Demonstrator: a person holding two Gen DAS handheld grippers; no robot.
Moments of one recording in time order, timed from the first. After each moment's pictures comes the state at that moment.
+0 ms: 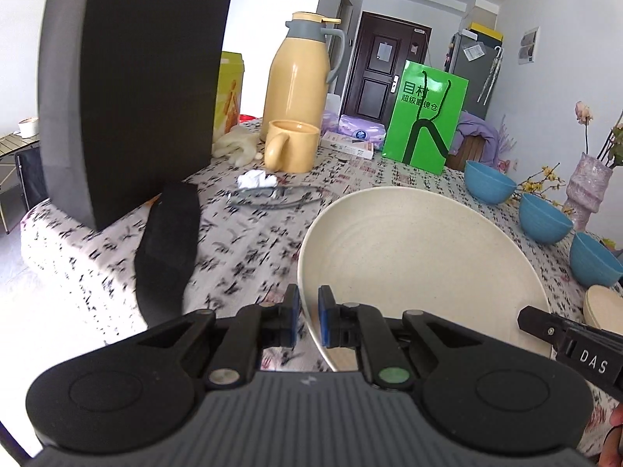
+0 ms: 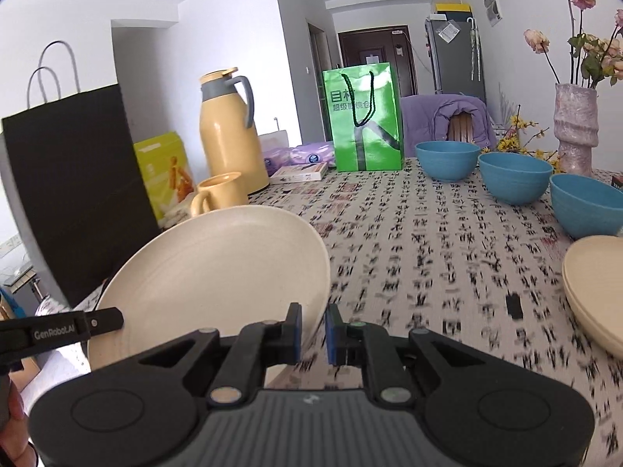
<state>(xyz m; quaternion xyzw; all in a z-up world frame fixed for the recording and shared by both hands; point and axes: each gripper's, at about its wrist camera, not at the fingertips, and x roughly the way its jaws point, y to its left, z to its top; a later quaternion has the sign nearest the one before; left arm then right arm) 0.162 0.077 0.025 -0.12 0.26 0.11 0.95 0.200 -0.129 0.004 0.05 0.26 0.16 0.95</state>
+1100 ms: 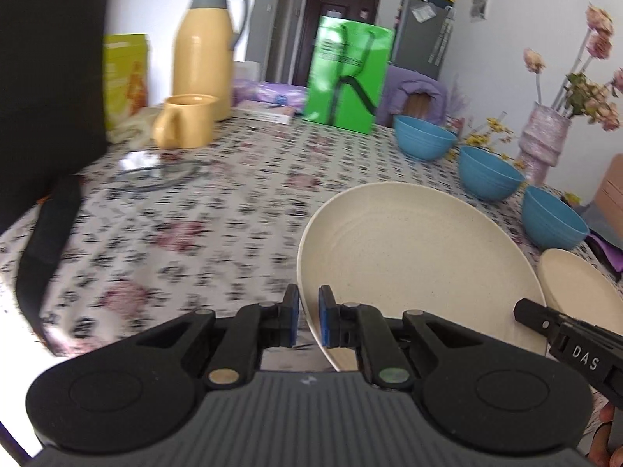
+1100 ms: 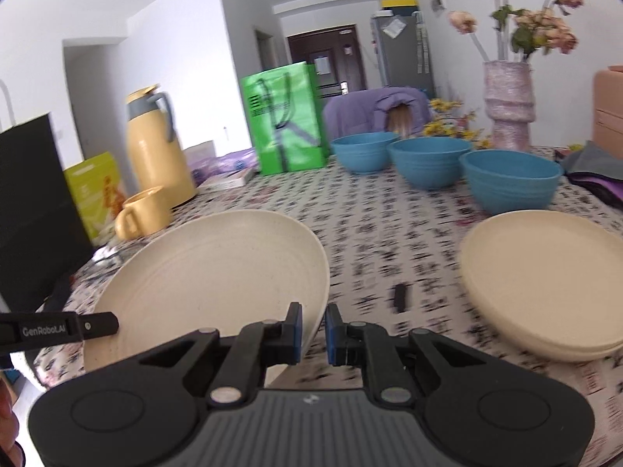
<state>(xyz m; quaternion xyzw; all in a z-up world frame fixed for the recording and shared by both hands) 0.226 -0.028 0.016 -0.09 0.30 0.03 0.95 0.227 -0.242 -0.014 0.09 0.26 0.08 0.96</state>
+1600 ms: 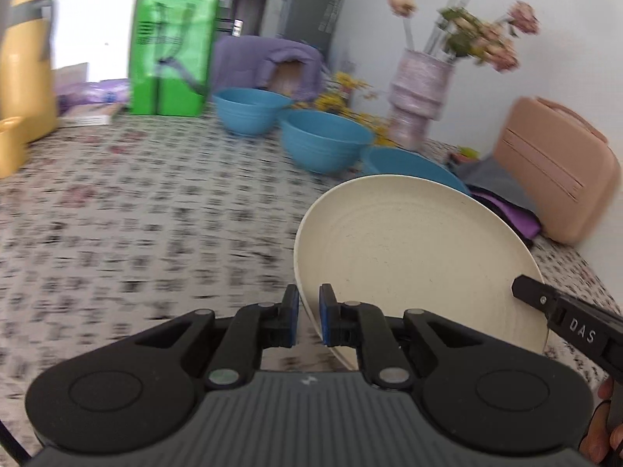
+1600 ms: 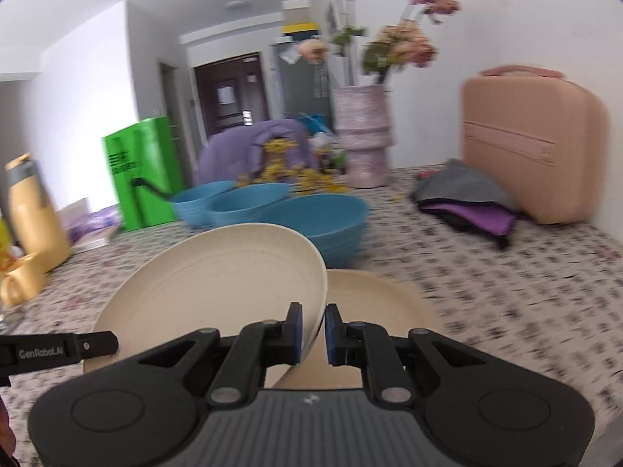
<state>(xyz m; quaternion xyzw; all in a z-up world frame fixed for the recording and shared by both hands) 0.299 -0.214 0.017 -0.05 0.33 -0.13 0.93 0.247 -0.422 0.001 0.10 0.25 -0.08 0.96</state>
